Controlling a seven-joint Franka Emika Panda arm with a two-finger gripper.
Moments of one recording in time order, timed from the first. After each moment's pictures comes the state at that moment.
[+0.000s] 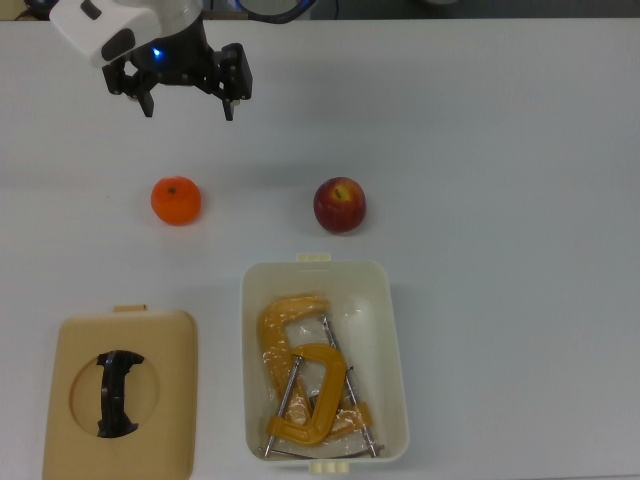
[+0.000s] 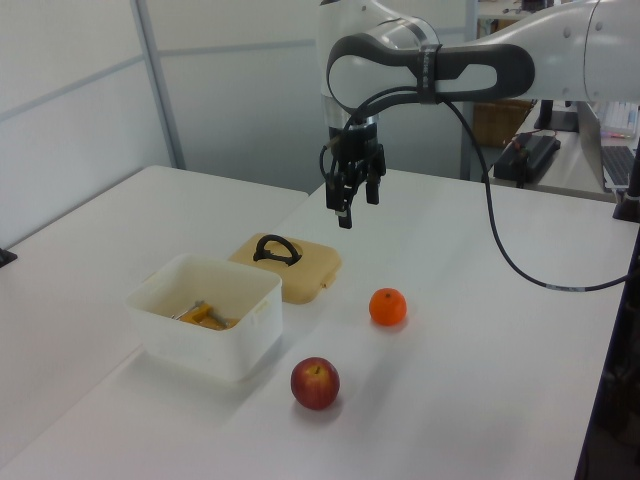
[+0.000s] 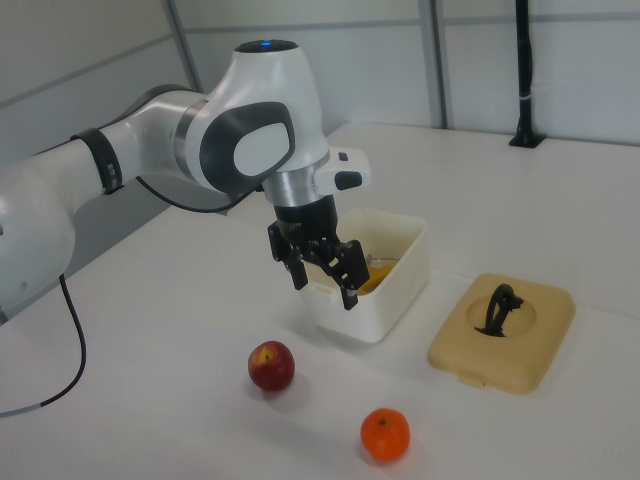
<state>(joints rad) -0.06 0.21 -0.03 -1.47 0.00 1.66 -0.06</state>
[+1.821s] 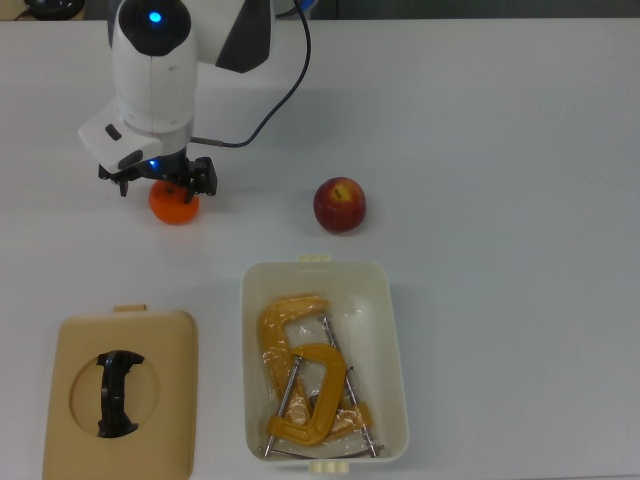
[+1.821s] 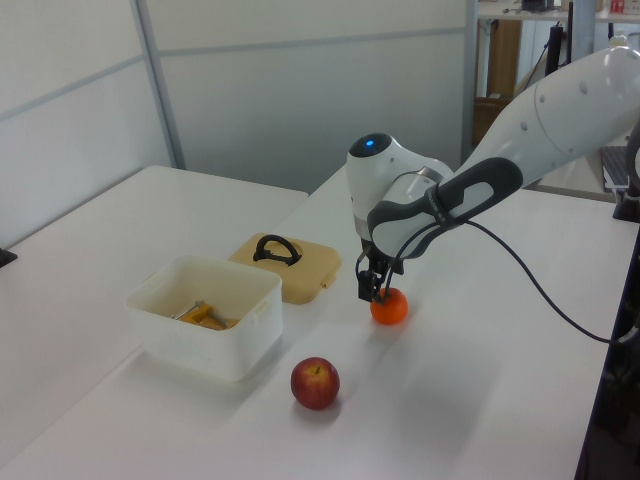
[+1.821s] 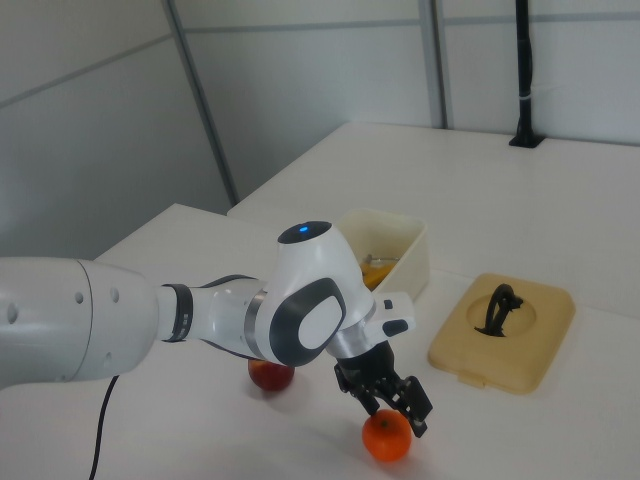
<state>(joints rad) -0.12 0.28 -0.04 -1.95 -0.27 2.30 0.07</state>
